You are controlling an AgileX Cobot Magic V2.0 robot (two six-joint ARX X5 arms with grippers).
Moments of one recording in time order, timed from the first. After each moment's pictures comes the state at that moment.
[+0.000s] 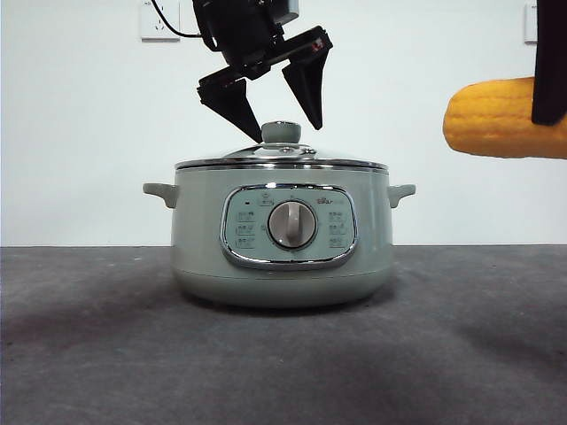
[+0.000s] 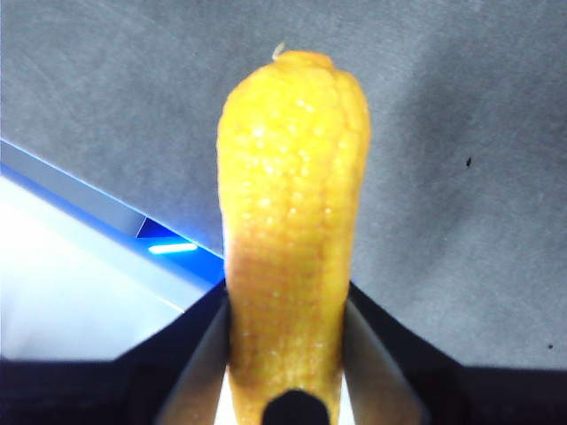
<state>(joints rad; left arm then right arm) -0.56 2.07 2.14 -1.00 0.10 0.08 0.80 1.02 0.97 -1.12 -0.03 0.32</state>
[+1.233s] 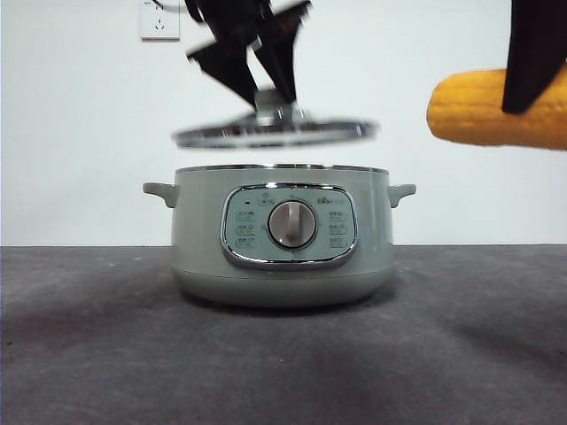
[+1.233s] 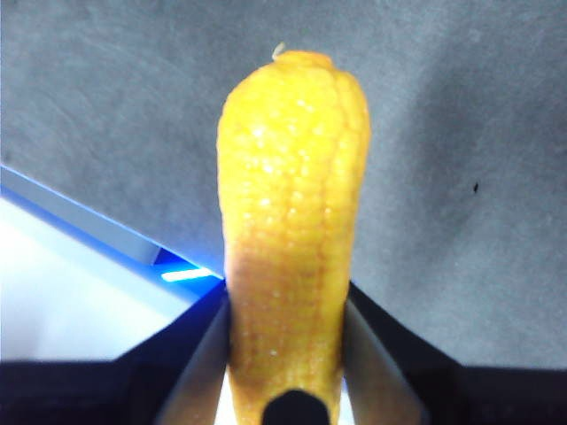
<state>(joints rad) -0.53 1.97 2.13 -0.98 0.10 0.09 0.80 1.03 1.00 -1.07 -0.03 0.36</state>
